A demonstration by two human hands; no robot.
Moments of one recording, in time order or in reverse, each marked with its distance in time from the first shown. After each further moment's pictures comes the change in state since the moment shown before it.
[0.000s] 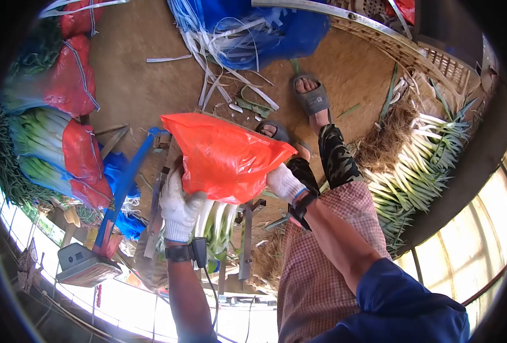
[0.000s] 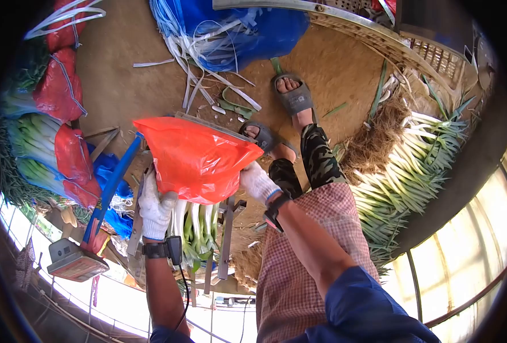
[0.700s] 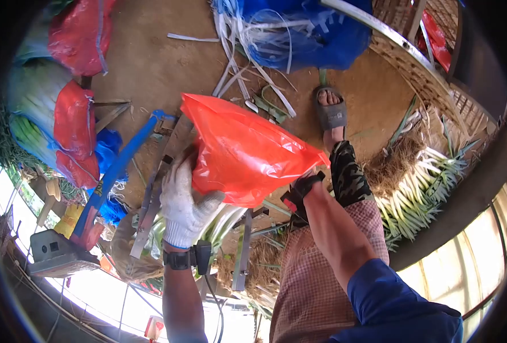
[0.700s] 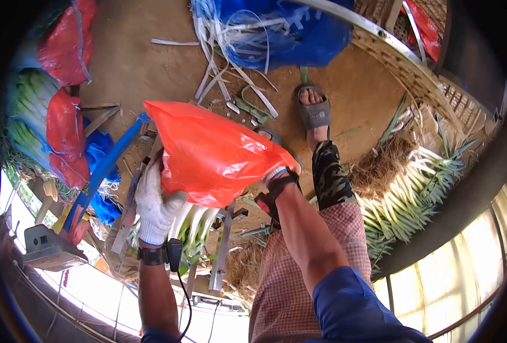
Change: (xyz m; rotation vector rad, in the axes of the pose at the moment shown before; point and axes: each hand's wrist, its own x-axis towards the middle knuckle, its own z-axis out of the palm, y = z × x) left_hand -0.001 0.003 0.005 0.096 0.046 -0.013; right_hand 0.077 0.029 -0.035 0.799 -0.228 -0.054
